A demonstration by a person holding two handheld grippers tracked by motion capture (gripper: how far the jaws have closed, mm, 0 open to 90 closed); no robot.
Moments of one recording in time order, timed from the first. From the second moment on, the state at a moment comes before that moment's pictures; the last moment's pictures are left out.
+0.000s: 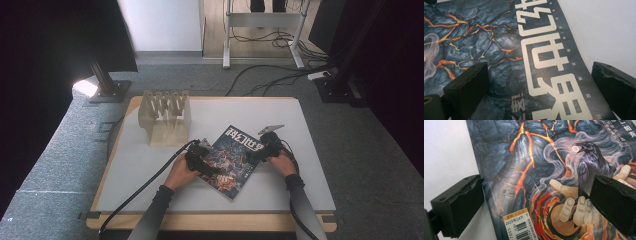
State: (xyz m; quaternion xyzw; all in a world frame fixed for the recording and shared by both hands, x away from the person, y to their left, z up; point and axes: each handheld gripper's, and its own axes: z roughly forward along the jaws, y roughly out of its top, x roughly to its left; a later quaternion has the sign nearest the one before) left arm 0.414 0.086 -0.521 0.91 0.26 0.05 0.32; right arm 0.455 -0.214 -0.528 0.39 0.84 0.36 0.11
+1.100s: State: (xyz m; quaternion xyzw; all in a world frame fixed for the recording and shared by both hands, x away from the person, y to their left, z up) left arm 0.358 0.092 -0.516 0.92 0.22 0.06 0.31; right arm 0.351 -0.245 -0.532 0.42 0.83 0.32 0.17
